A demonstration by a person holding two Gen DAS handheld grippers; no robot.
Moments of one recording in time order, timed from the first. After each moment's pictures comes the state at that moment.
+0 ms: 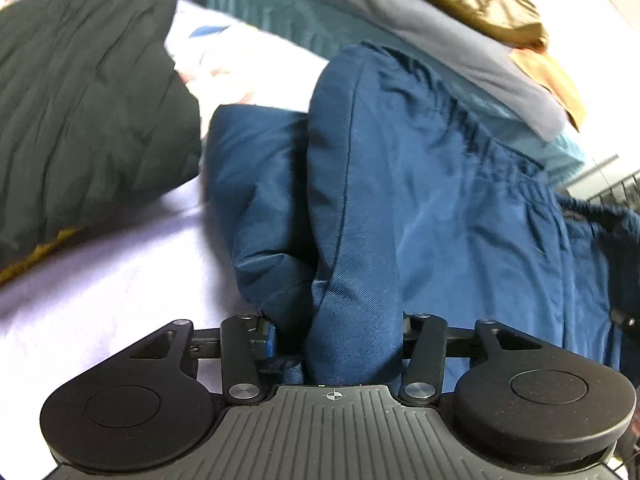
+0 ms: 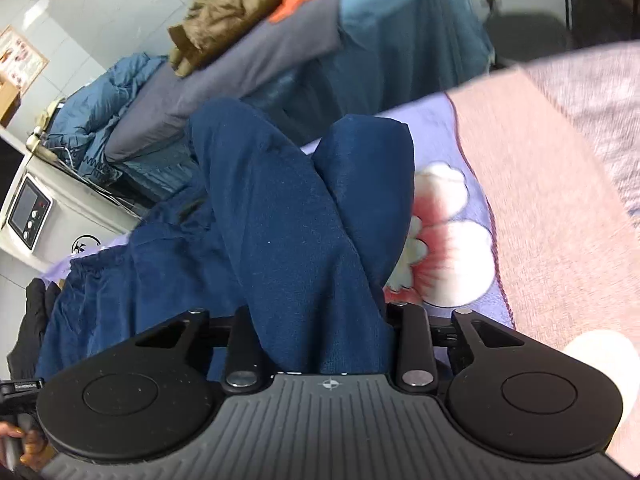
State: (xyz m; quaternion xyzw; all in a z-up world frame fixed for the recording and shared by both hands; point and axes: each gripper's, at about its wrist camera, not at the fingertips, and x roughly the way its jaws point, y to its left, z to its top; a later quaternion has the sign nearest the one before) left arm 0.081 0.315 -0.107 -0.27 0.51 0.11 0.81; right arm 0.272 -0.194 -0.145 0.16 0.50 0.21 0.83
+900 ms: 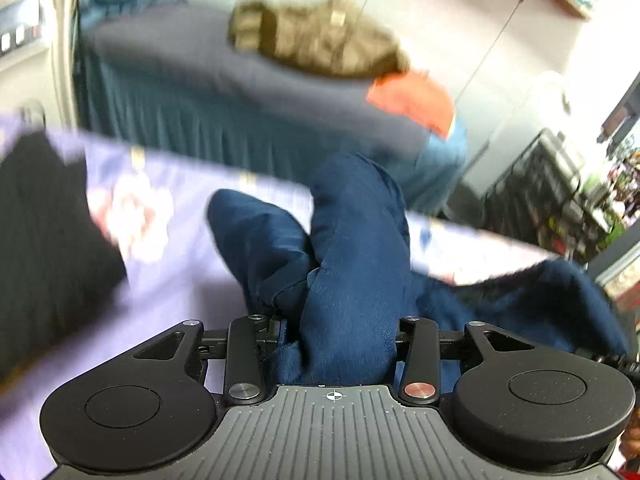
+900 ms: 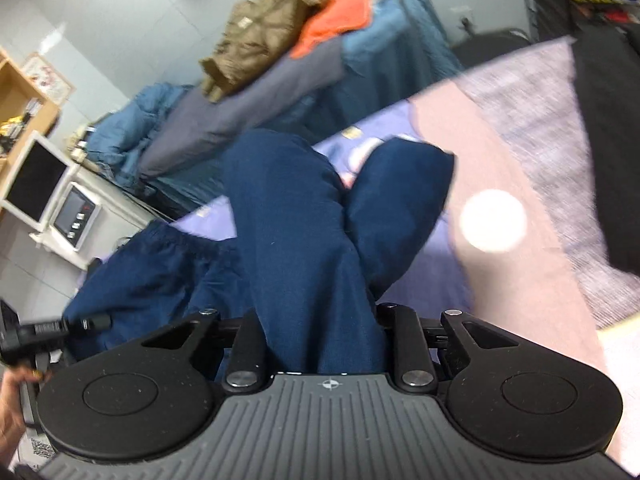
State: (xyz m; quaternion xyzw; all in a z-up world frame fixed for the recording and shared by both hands) left arm 0.043 0.287 0.048 -0.19 0.41 -0.01 0.89; right arm 0.104 -0.258 -0.041 0.19 0.46 0.23 0.83
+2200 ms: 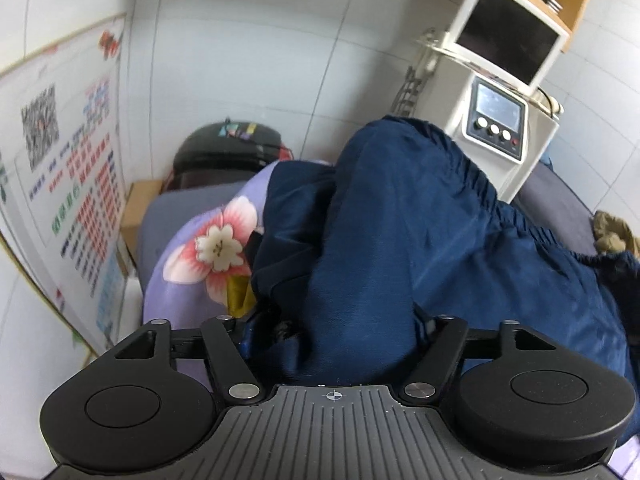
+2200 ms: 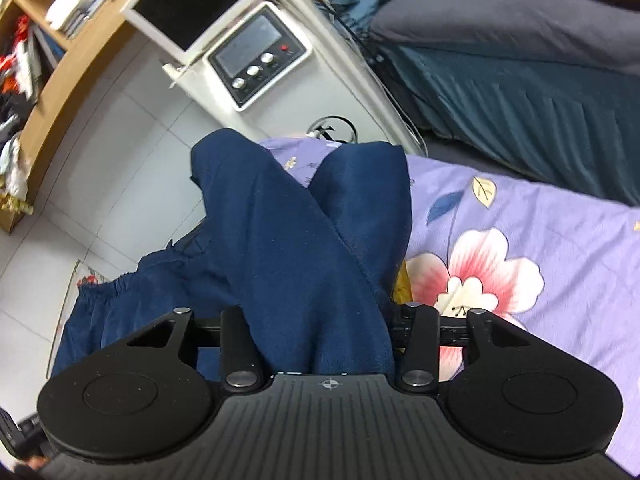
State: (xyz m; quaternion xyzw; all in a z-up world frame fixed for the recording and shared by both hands) left arm -0.294 0.636 0.020 -0.32 0.25 0.47 0.78; right arm 0.199 0.337 -0.070 0.07 0.51 0.50 0.69
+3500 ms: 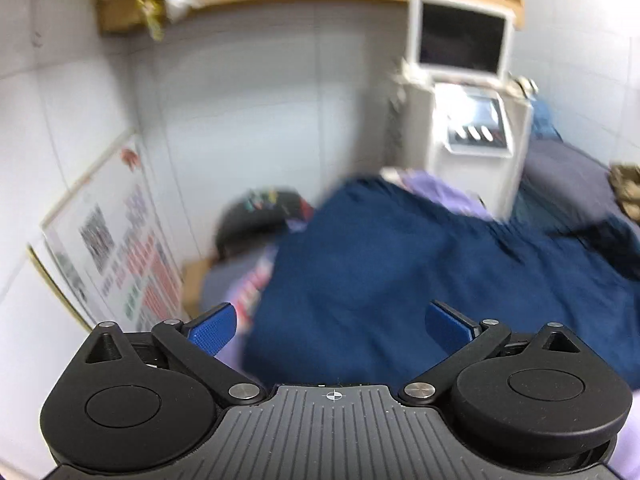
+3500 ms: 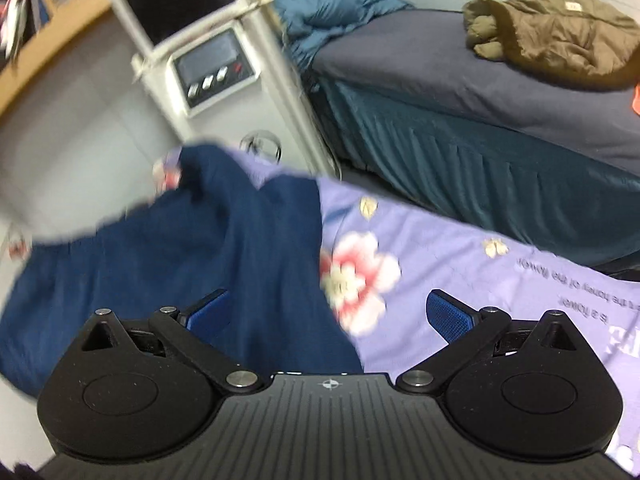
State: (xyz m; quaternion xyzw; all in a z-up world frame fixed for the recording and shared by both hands) left arm -0.255 0.511 0.123 -0.17 0.31 0.51 0.78; right arm 0.142 0.241 -0.001 -0.07 0.46 0.44 0.77
